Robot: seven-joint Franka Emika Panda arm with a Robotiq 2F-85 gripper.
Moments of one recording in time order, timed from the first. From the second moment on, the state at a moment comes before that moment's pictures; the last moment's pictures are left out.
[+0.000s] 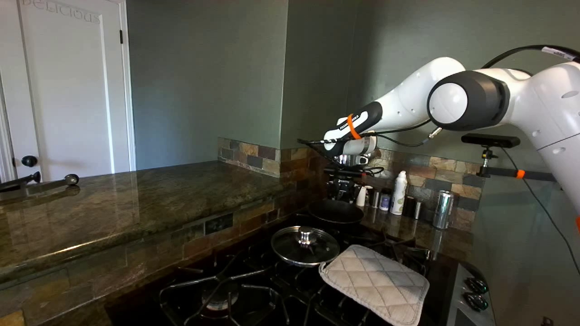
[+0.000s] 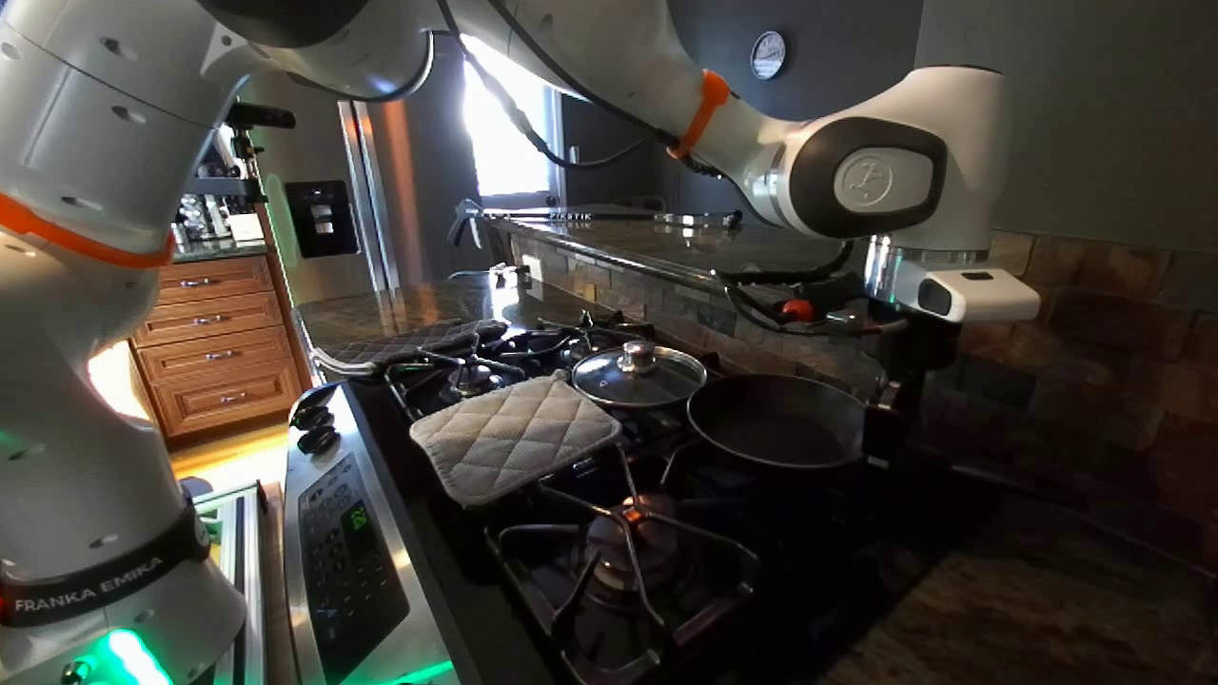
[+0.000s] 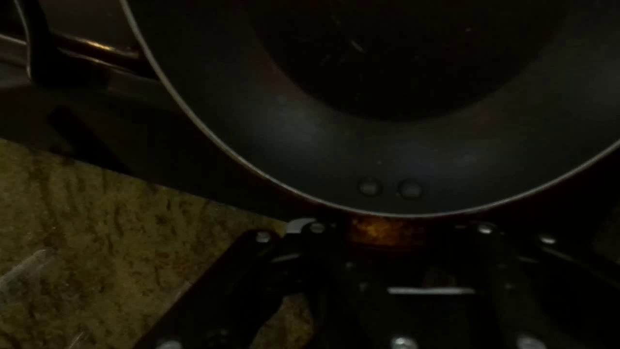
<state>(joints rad) -0.29 0.61 -0.27 -1.49 0.11 2.09 0.70</state>
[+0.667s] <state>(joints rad) -0.30 0.53 -0.27 -1.62 0.11 2.09 0.53</state>
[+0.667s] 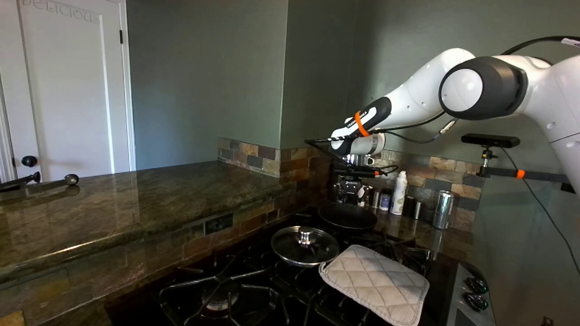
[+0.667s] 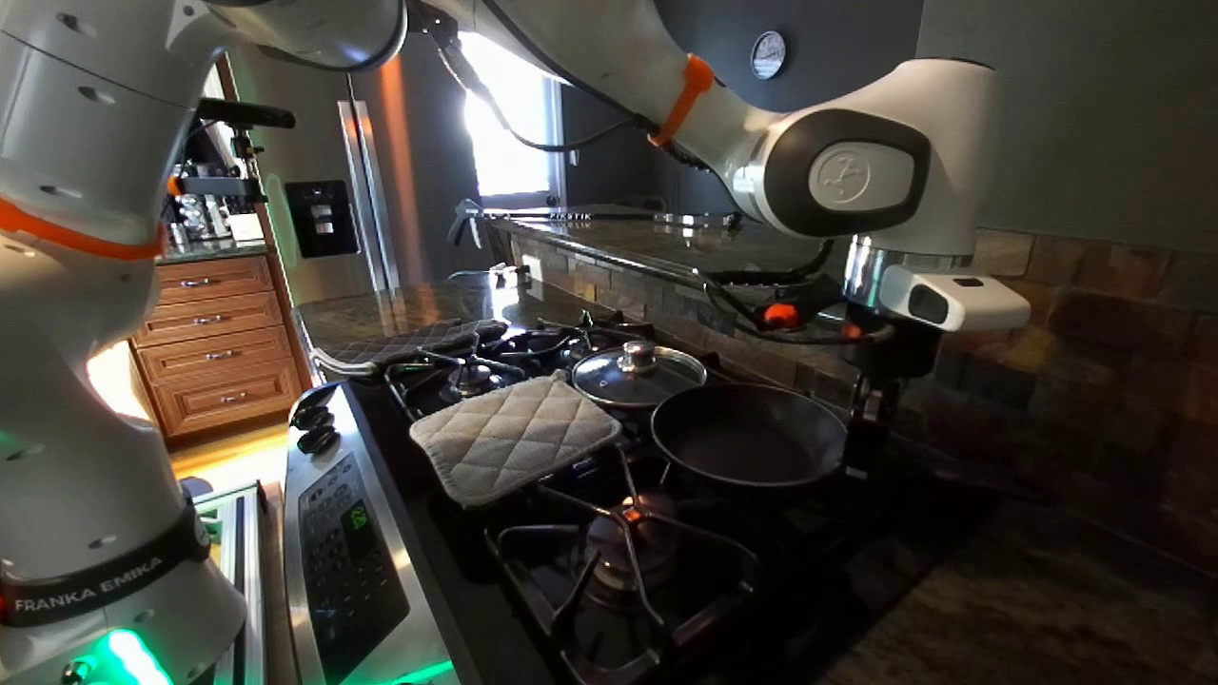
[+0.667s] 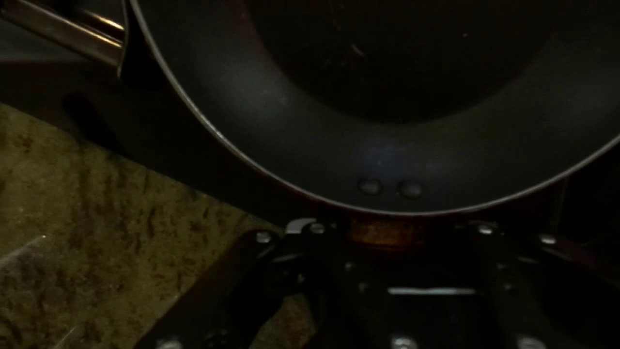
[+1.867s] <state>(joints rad) -0.29 0.24 -0.28 -2.05 0.11 2.29 0.26</state>
